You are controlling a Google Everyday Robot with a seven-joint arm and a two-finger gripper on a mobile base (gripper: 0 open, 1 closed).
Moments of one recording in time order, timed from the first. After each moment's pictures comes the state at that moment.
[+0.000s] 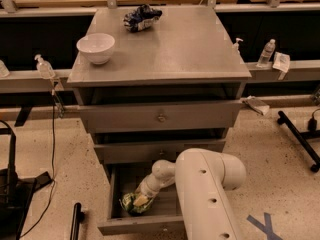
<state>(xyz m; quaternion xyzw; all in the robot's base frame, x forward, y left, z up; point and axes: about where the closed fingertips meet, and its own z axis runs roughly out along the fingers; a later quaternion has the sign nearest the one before) 0.596 0.096 0.169 -0.64 0.71 0.24 0.17</state>
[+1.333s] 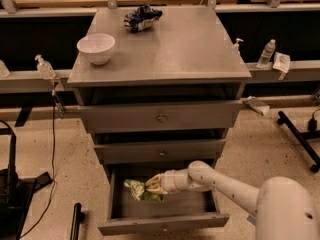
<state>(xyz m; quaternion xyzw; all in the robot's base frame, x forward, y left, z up) 0.590 0.036 0.296 -0.62 0.62 0.29 0.38</state>
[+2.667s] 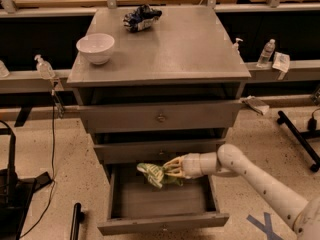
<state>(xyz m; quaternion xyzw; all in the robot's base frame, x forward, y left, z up) 0.600 -0.044 0.432 -0.65 0.52 0.28 0.48</state>
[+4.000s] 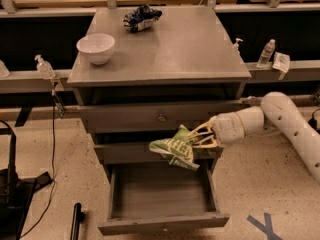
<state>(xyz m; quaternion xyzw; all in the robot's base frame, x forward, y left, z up) 0.532 -0.105 0.705 -0.74 0.30 0.30 0.52</state>
